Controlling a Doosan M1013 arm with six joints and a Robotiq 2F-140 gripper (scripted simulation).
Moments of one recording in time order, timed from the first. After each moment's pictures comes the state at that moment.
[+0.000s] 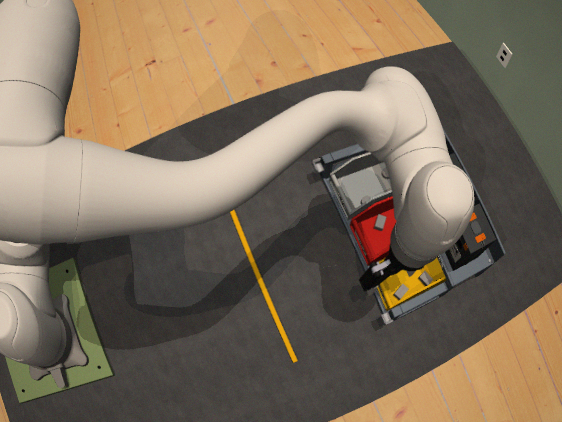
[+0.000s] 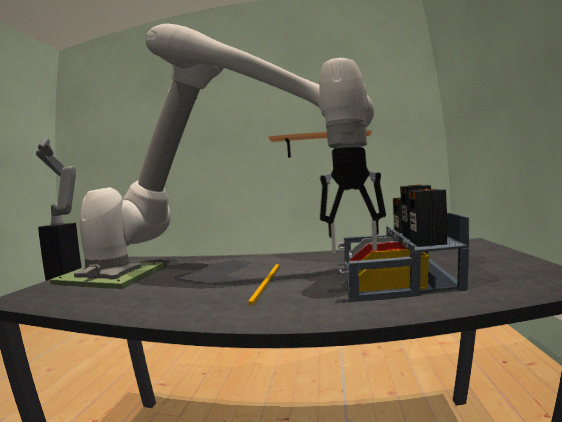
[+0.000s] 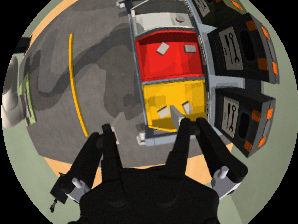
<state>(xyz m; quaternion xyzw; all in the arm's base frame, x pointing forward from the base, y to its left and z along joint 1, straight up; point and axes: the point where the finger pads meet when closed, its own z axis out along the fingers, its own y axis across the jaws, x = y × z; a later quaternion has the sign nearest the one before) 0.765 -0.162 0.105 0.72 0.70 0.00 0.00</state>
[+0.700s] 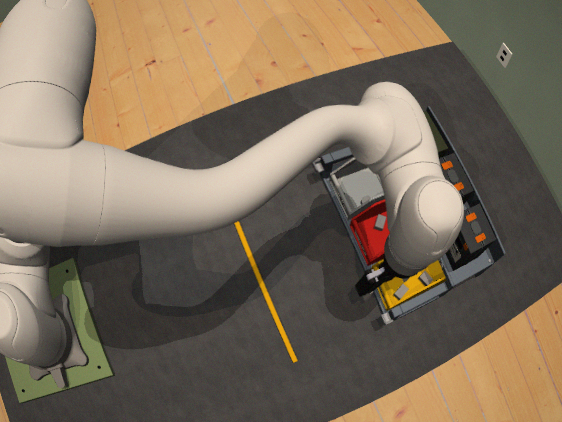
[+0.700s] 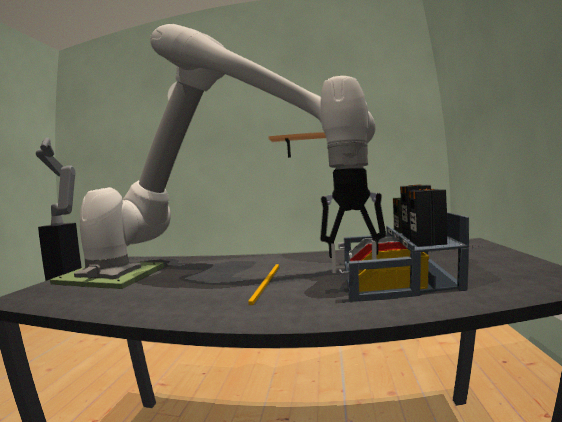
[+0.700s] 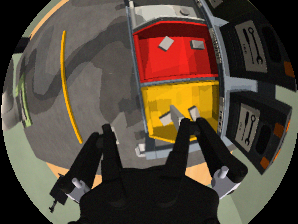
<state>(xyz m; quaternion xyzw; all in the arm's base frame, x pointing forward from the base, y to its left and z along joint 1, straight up) 0.764 -0.162 0.060 0.72 0.70 0.00 0.00</state>
